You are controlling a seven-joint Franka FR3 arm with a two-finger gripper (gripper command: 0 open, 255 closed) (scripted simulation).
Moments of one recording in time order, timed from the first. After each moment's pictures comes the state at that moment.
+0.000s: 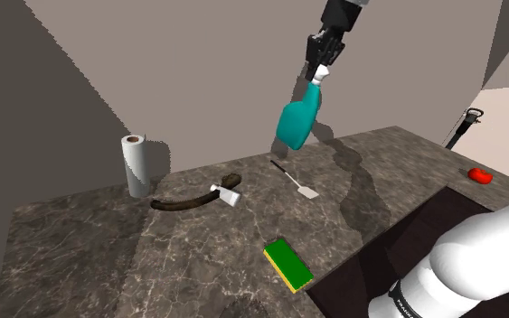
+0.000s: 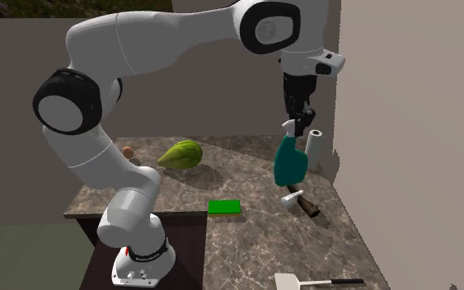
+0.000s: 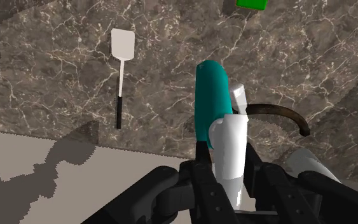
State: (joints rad) arm -0.21 -0.33 0.20 -1.78 0.09 1.59 -0.05
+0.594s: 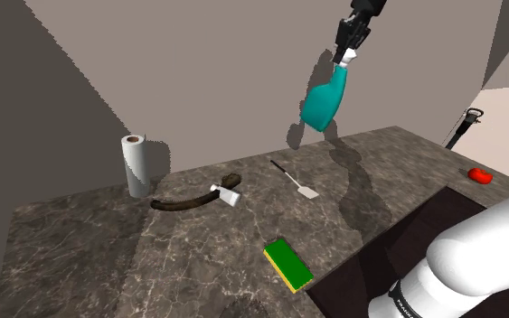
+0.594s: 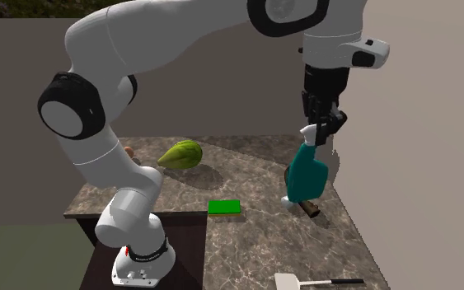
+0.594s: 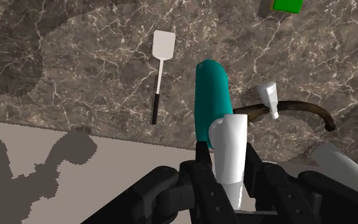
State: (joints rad) arm -0.28 -0.24 0.06 -1.58 0.07 1.46 -0.23
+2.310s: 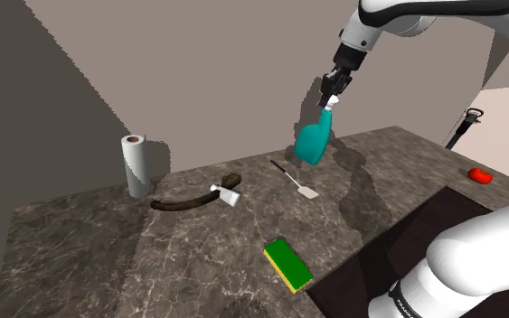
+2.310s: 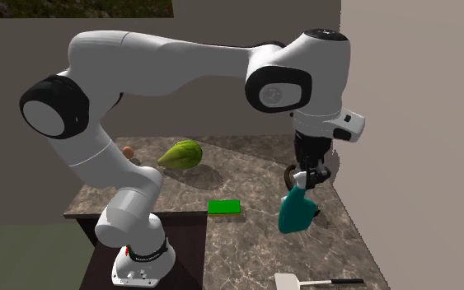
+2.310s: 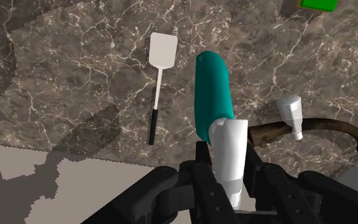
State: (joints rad) arm -0.28 -0.34 0.06 -2.02 0.08 1.80 -0.27
